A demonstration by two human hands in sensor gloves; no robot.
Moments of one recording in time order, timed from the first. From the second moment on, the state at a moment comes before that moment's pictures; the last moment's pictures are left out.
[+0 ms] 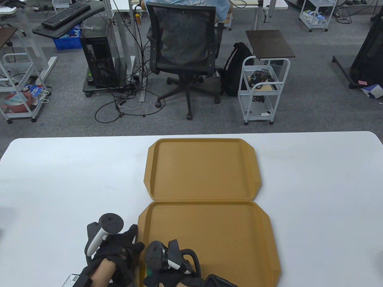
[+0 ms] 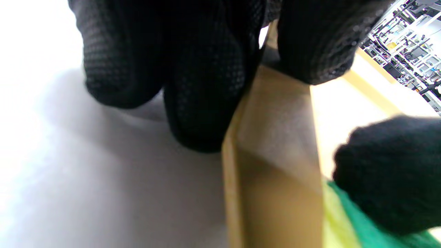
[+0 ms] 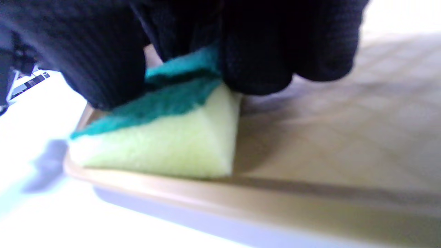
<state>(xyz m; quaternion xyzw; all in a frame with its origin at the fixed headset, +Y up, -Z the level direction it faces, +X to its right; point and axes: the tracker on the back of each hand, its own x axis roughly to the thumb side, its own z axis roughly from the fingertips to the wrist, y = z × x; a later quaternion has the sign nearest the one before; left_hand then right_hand) -0.274 -0.777 -0.341 -0.27 0.07 0.29 0.92 -0.079 -0.764 -0.281 0.20 0.21 0.95 0.15</state>
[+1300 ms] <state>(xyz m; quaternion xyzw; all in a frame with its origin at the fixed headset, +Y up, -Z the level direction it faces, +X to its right) -0.274 -0.778 -0.341 -0.26 0.08 0.29 0.92 0.160 -0.751 -0.255 0.04 0.13 0.99 0.02</state>
